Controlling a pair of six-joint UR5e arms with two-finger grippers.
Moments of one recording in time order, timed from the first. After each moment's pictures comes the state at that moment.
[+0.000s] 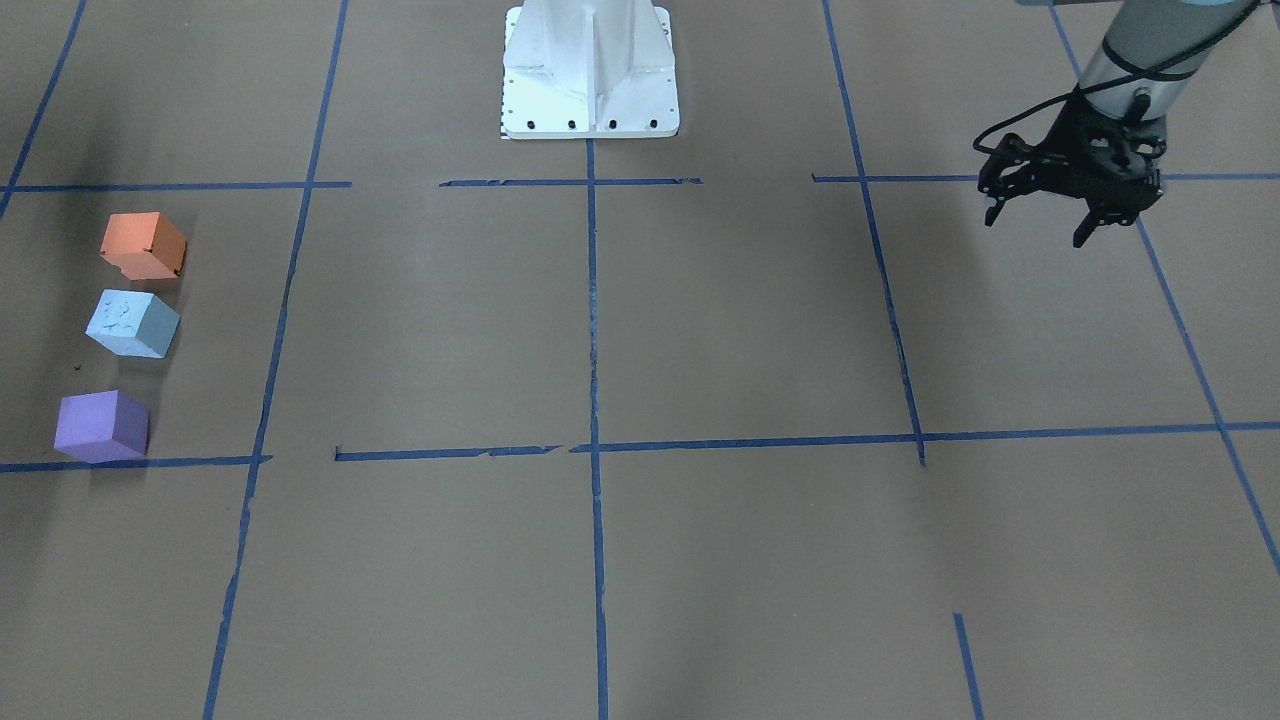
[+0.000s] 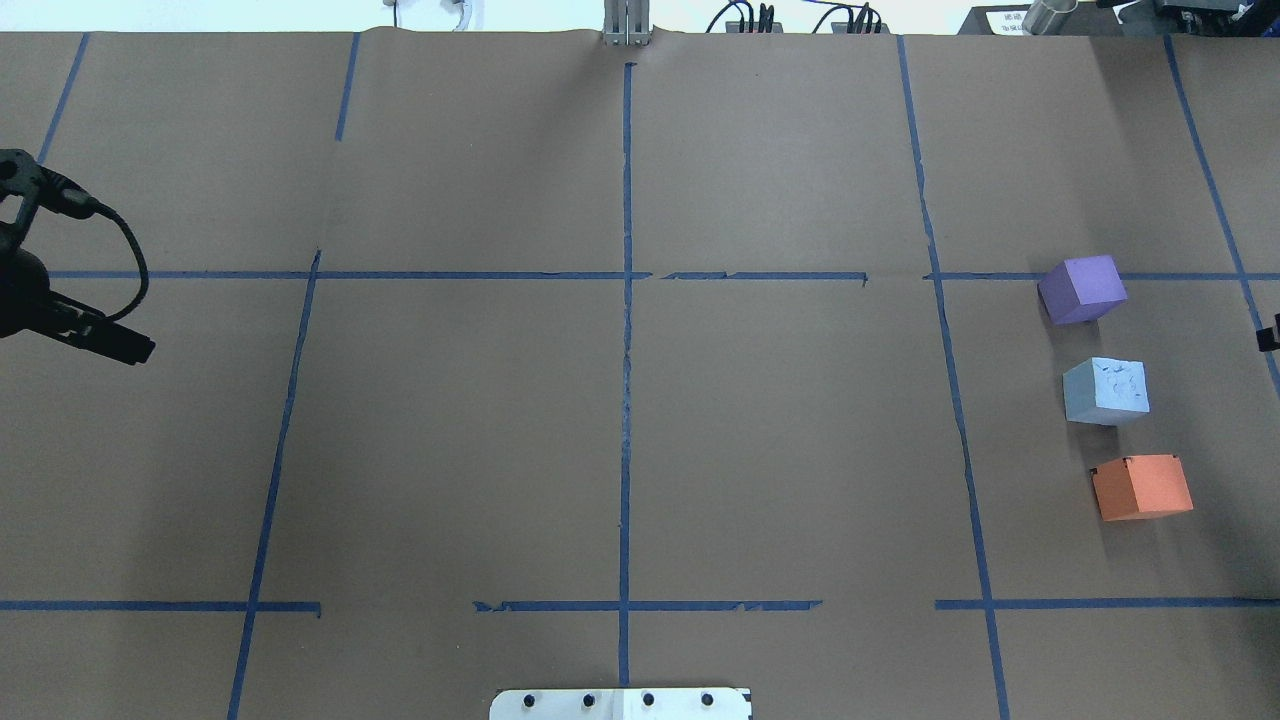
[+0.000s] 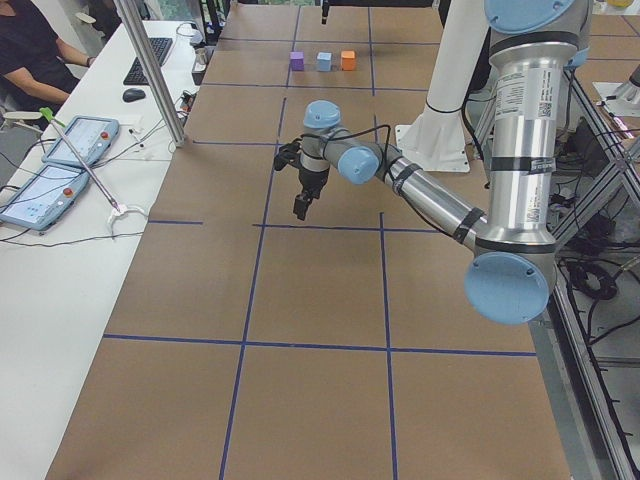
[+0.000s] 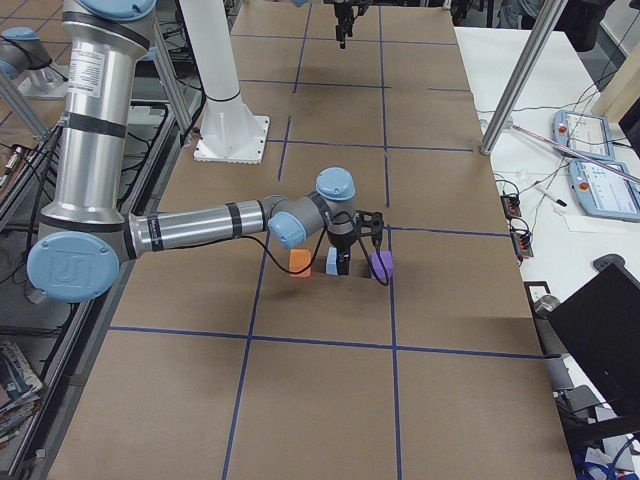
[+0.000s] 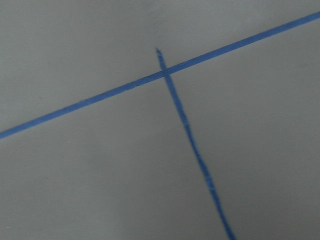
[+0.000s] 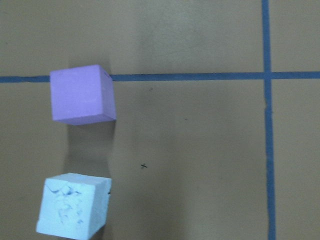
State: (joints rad) left arm -0.98 -1.55 -2.13 -1.63 -2.08 -0.40; right arm 1.31 -1.84 1.86 -1.16 2.28 0.48
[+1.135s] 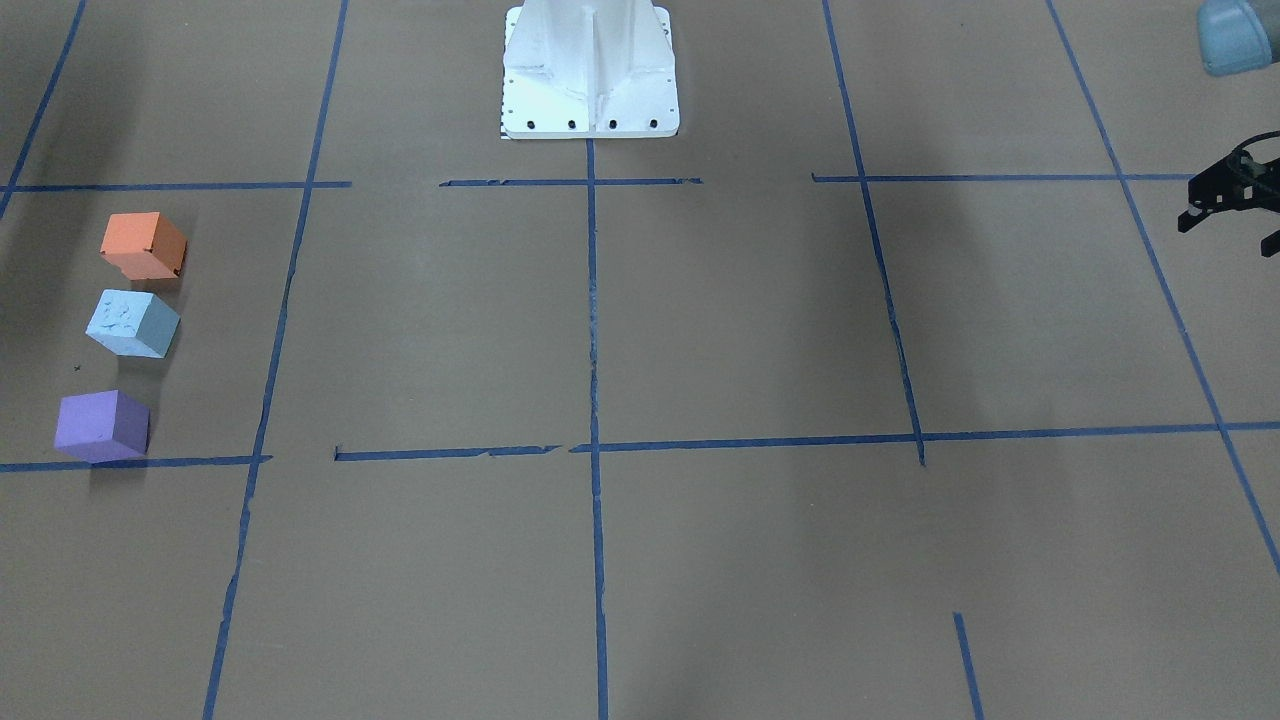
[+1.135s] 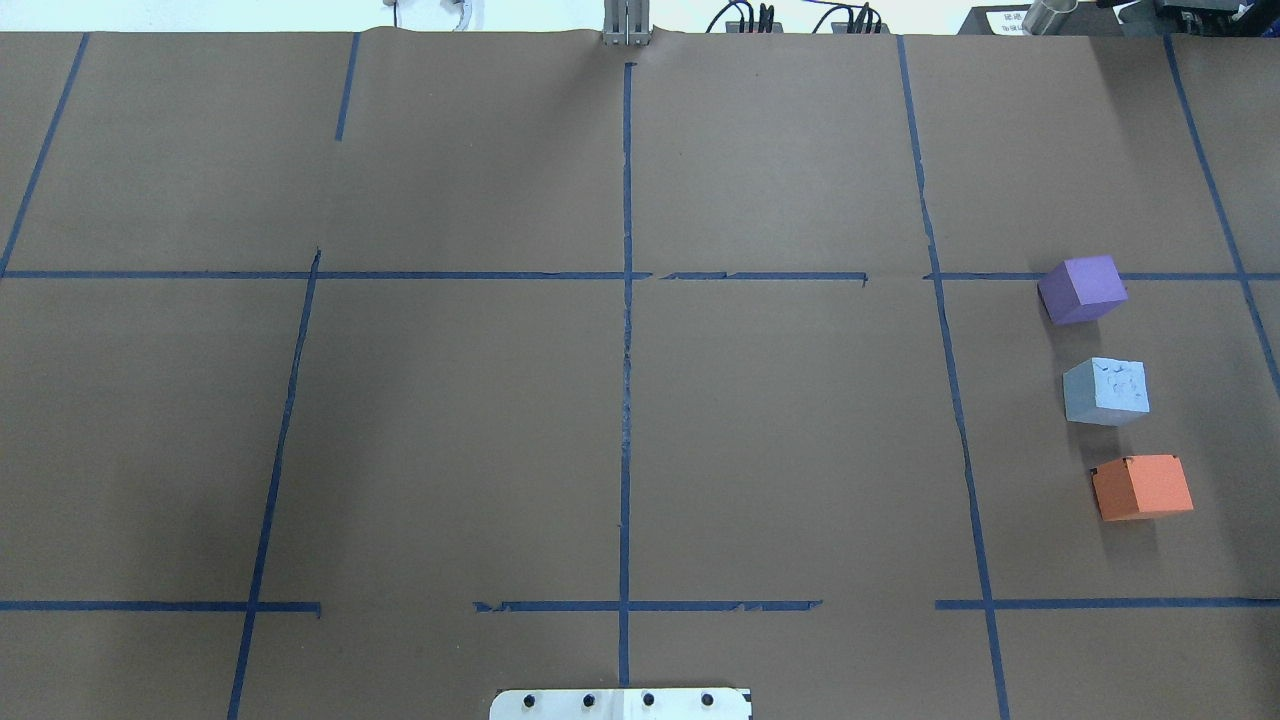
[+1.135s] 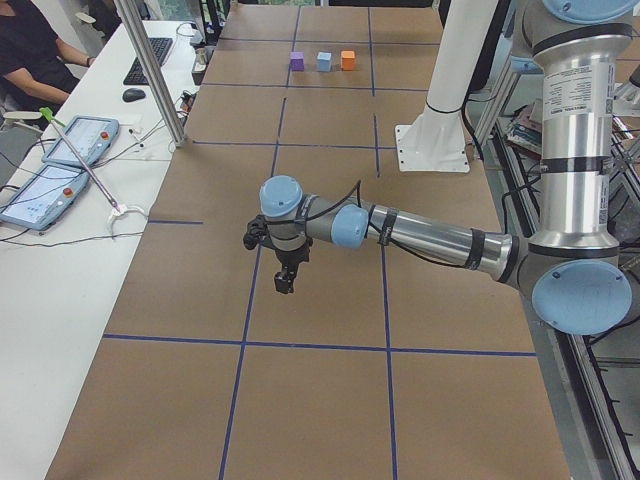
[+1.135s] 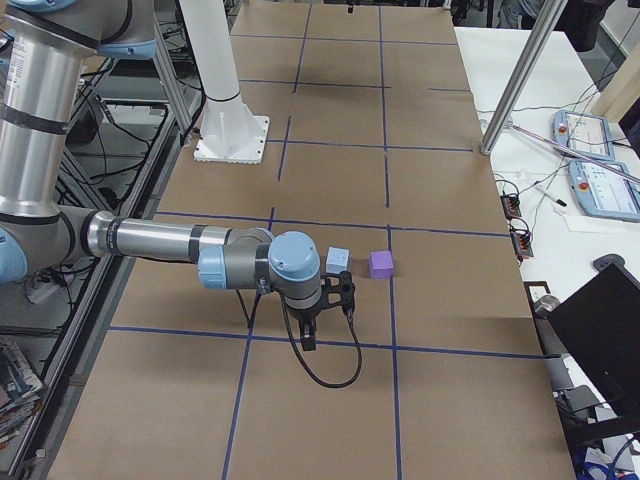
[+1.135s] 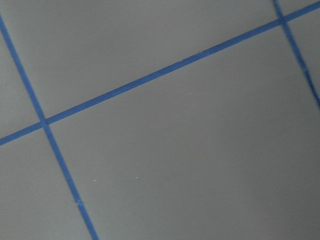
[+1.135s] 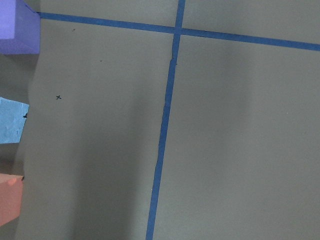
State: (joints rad) left arm -1.36 -1.49 -1.83 -1.57 -2.38 0.05; right arm 1.60 -1.89 1.84 -1.45 2.36 -0.10
